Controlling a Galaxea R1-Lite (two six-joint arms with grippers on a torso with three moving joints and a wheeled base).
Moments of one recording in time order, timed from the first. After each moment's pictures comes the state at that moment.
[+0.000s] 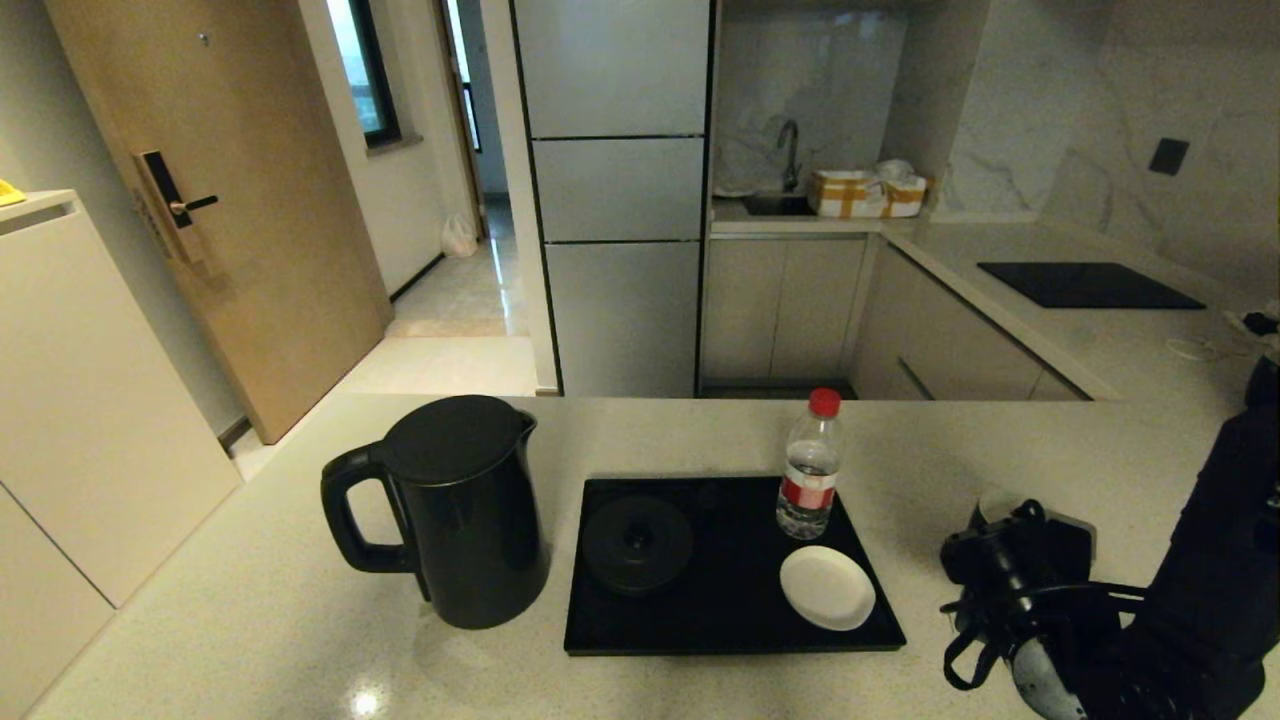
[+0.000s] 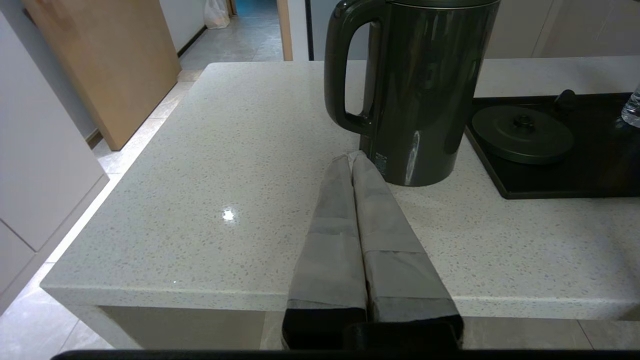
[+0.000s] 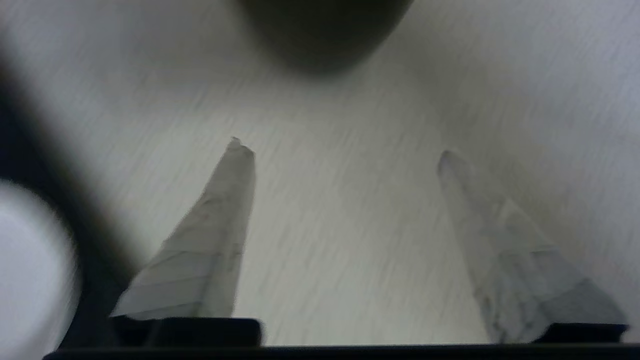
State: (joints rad) left arm 0.00 0.00 0.00 0.00 -0.01 0.03; right arm 0.35 2.08 -0.38 -0.75 -0.75 0.67
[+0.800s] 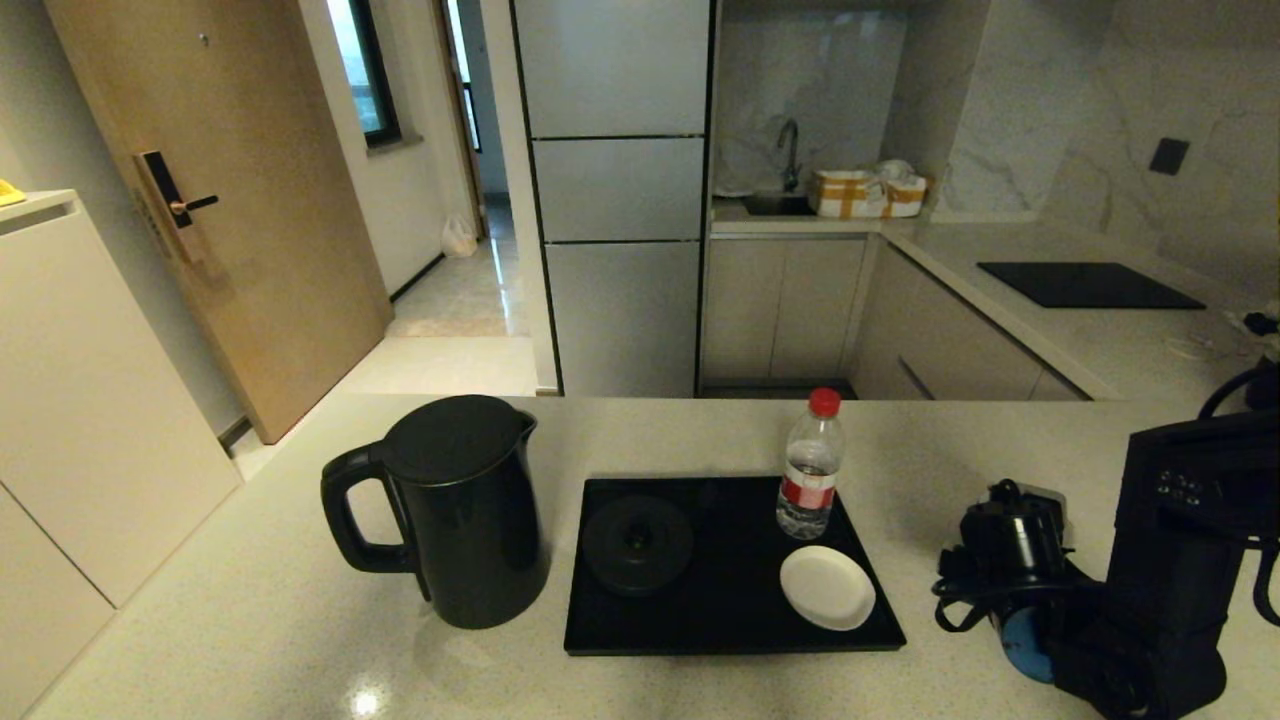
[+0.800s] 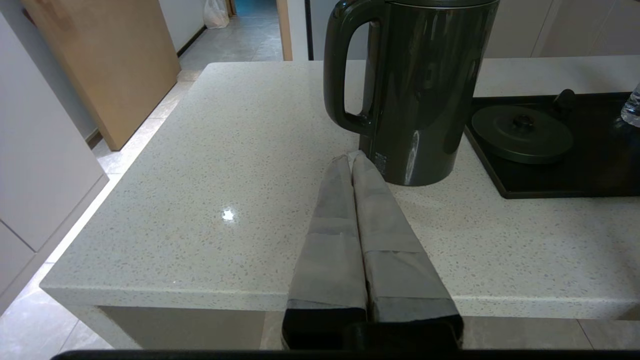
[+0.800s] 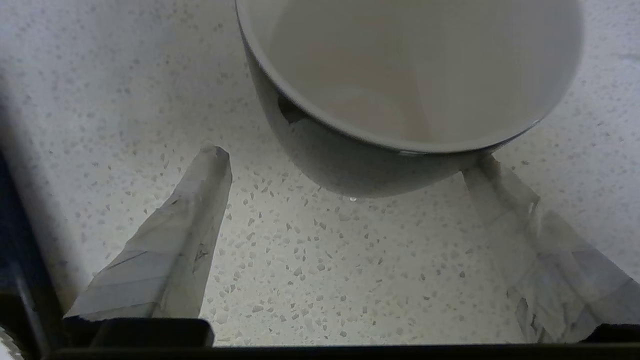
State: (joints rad) left arm 0.00 0.00 0.00 0.00 -0.01 0.03; right arm 0.22 2.27 -0.41 -1.16 -0.66 0.37
